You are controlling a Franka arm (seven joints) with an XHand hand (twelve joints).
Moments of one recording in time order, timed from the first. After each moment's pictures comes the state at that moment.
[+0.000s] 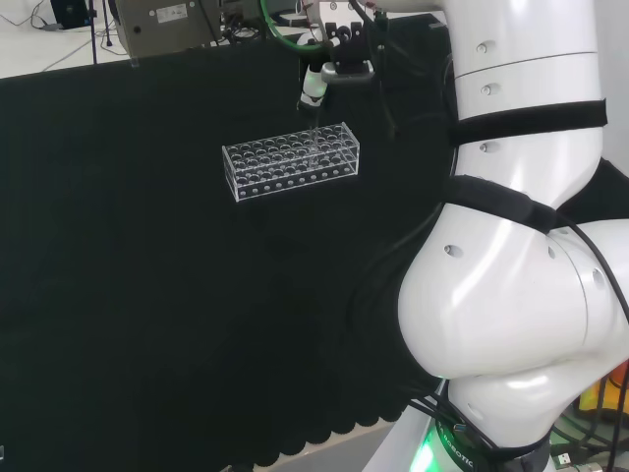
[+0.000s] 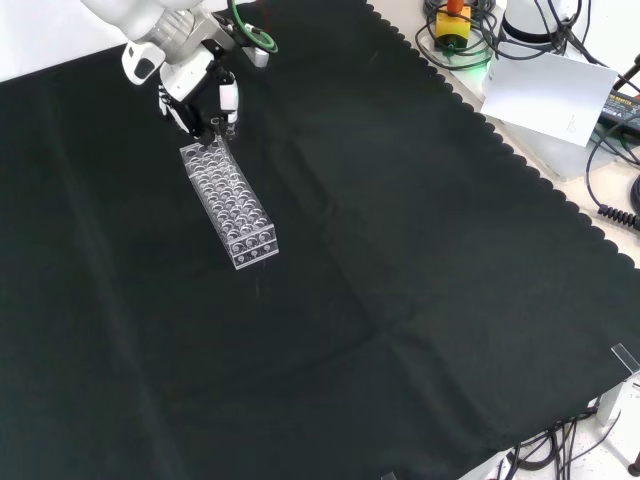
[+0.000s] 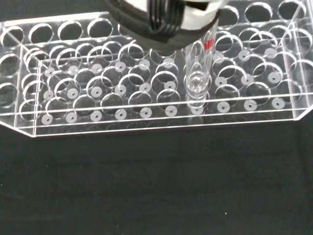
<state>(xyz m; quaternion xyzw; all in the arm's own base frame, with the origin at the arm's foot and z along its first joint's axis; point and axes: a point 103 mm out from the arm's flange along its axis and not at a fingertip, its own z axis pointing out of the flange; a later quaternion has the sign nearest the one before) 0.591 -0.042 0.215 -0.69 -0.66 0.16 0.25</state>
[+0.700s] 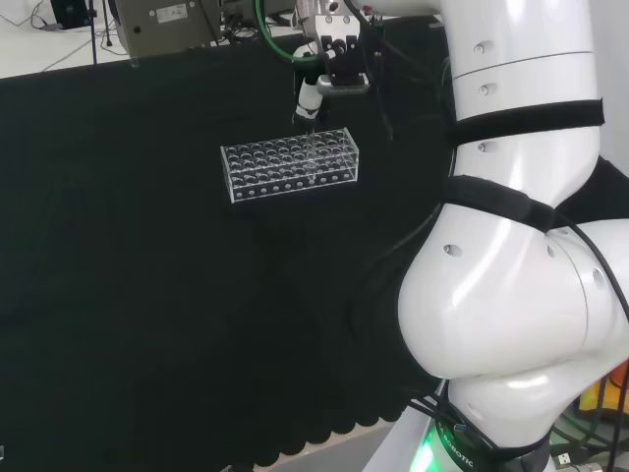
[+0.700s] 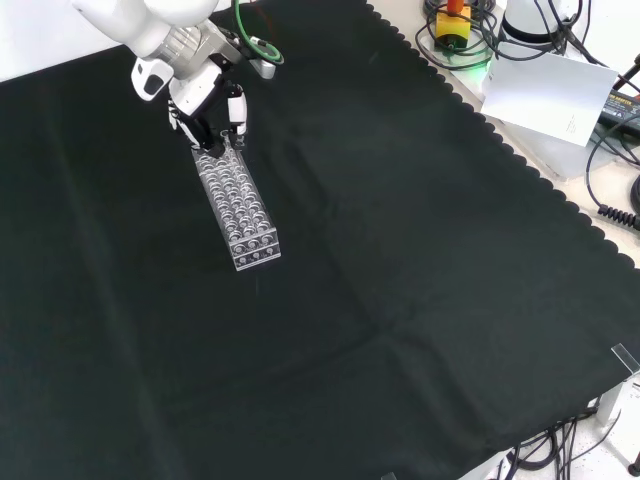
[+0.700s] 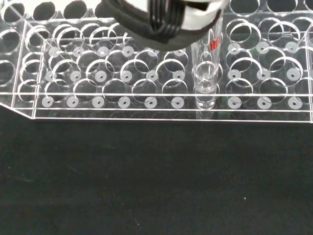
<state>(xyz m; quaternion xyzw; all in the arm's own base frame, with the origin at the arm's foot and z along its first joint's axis) 0.585 -0.032 0.198 -0.68 -0.66 0.17 0.26</state>
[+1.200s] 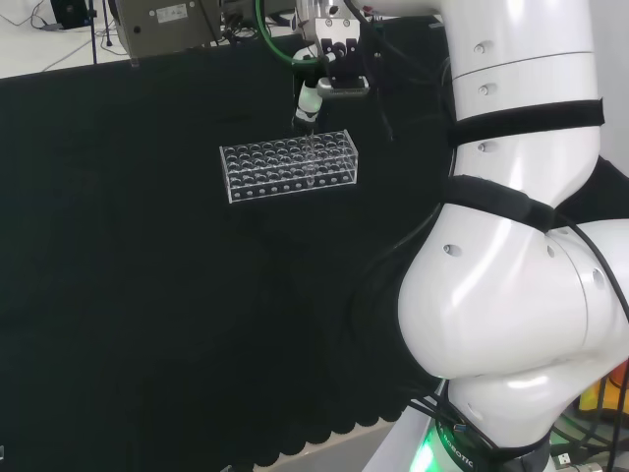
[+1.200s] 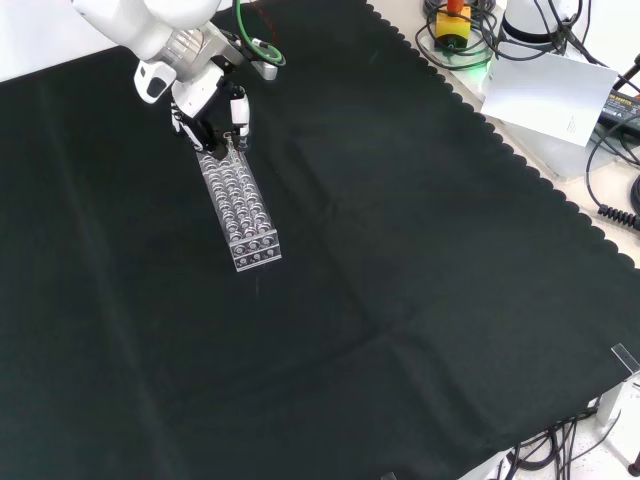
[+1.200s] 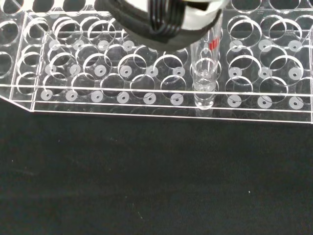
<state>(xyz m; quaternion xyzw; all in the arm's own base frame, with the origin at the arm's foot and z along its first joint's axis) 0.582 -0.031 0.194 -0.68 -0.66 0.17 0.27</state>
